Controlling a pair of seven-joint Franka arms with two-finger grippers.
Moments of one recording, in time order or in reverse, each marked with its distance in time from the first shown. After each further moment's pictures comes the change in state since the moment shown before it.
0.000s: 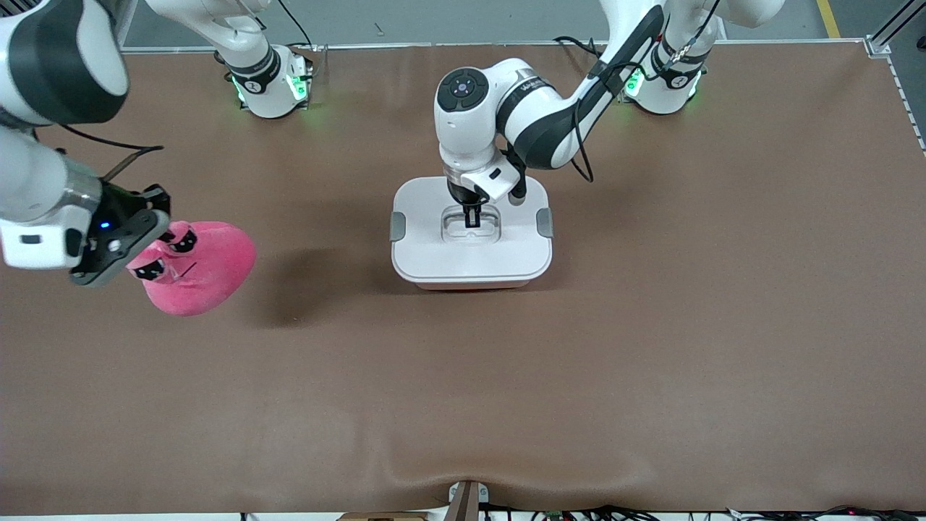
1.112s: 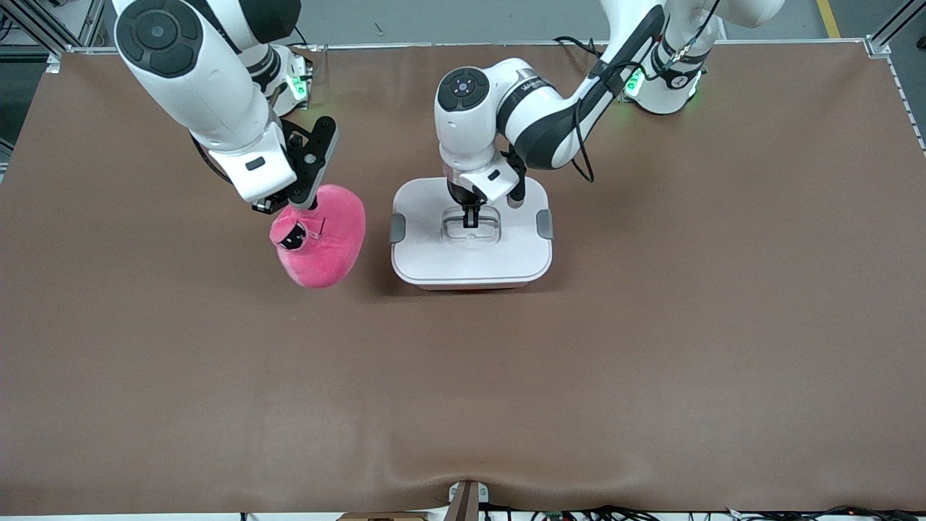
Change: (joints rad) left arm 0.001 0.000 0.000 0.004 0.000 0.002 0.060; right arm 0.312 -0.095 0.005 -0.136 0.000 0.084 -0.158
